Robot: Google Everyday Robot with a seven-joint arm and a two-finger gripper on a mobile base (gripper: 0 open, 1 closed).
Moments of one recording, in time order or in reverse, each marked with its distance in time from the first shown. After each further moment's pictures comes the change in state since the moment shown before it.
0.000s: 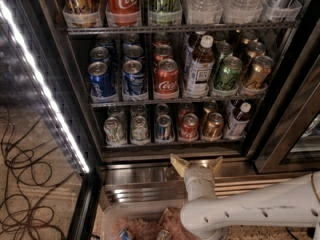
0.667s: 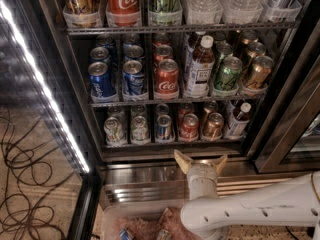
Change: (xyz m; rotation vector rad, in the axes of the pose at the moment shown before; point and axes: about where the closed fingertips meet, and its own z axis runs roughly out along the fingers) arm -0.015 -0.016 0.000 0.063 -0.064 0.003
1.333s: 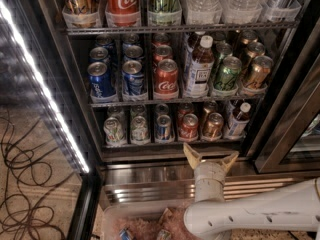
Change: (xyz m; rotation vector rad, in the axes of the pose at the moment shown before) arm -0.033 -0.033 -0.004 0.085 -0.174 0.033
